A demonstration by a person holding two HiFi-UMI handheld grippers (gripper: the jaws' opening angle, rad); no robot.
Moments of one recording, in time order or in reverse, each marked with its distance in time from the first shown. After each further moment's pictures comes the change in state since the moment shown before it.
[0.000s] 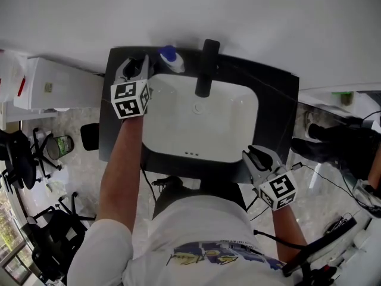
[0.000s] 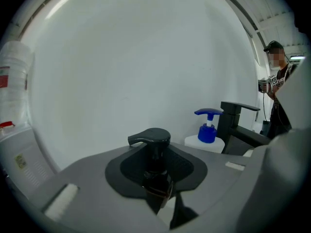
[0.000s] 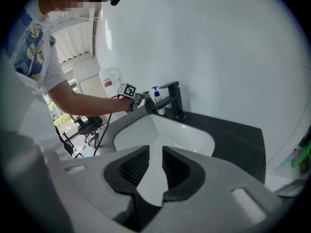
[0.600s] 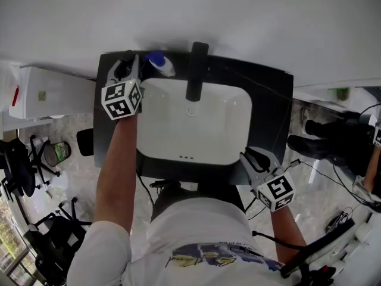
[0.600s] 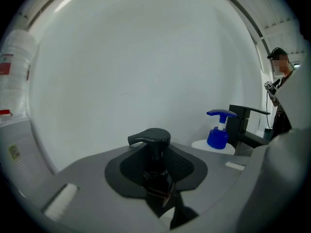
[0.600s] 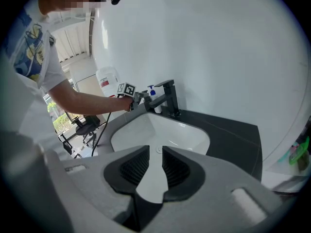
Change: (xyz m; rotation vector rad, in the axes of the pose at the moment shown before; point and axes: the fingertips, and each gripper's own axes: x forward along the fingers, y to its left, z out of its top) left arm 0.020 0.005 0.002 -0.060 -0.035 0.002; right arm -0.003 -0.011 -0.007 0.023 0.010 -0.020
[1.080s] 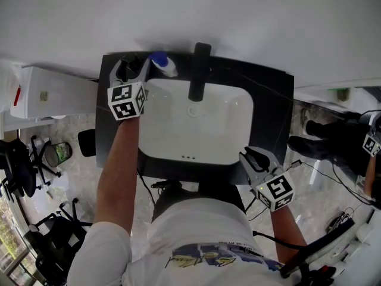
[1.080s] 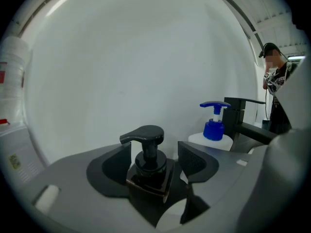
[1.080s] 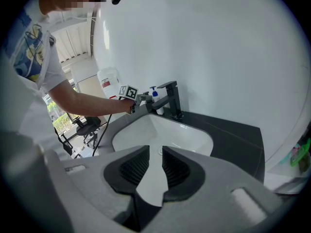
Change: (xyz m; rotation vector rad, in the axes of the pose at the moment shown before) left arm 0.001 -0.007 -0.009 0.062 0.013 -0.022; right arm 0.003 0.008 0.006 -0.008 -0.009 0.007
